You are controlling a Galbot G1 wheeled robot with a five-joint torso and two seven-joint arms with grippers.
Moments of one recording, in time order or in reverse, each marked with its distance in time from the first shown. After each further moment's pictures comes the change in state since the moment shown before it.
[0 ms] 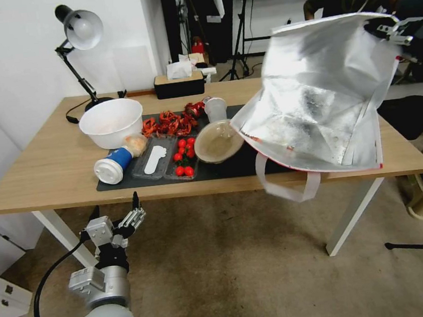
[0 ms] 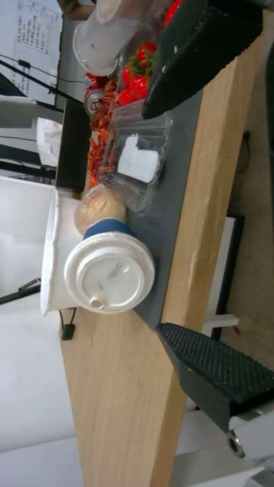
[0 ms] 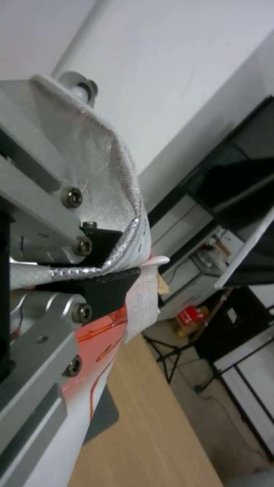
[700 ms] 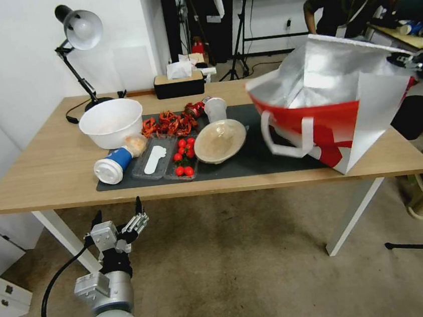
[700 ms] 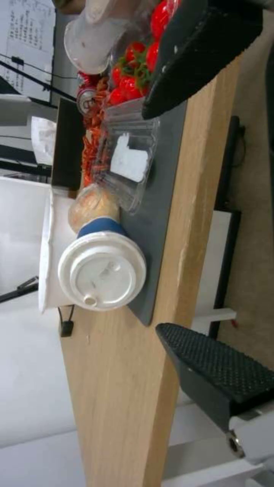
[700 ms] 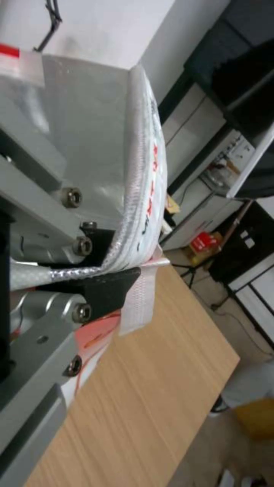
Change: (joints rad) left arm 0.033 -0.025 0.003 -0.006 0.052 -0.011 0.003; right arm -0.015 0.011 -0.119 -0.177 -0.091 -0.060 0.020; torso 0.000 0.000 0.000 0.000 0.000
